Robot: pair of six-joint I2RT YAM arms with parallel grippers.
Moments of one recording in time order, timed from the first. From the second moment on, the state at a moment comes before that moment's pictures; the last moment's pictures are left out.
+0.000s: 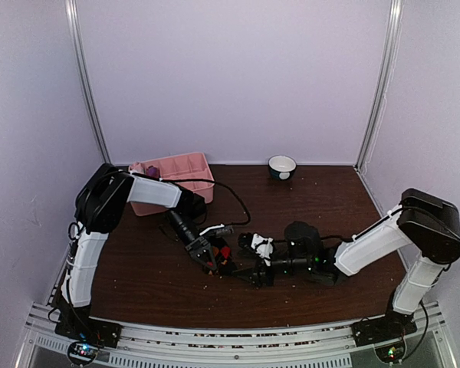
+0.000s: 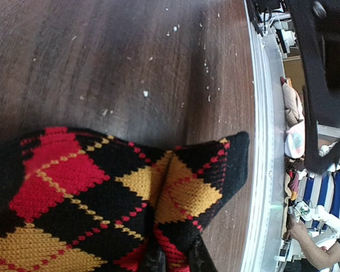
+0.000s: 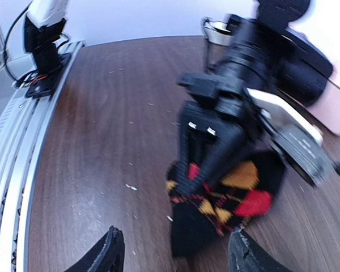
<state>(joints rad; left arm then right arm) -0.63 2.33 1.60 -1.06 0.96 0.65 0.98 1.71 0.59 0.75 -0.31 -0.13</state>
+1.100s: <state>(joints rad) -0.63 2.37 1.64 -1.20 0.99 0.78 0.99 1.99 0.98 0.31 -0.33 -0.53</state>
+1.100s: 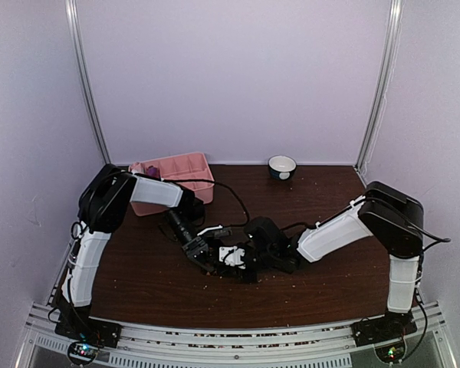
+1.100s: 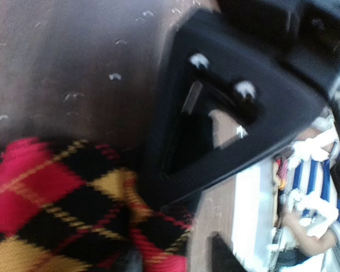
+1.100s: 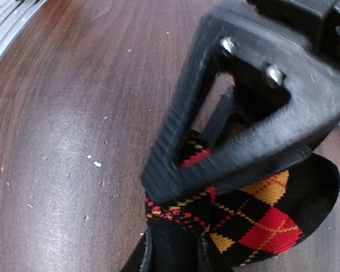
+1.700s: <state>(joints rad) -0.54 2.13 1.52 -0.98 0.78 0.67 1.03 1.95 0.96 0.24 -0.34 -0.30</state>
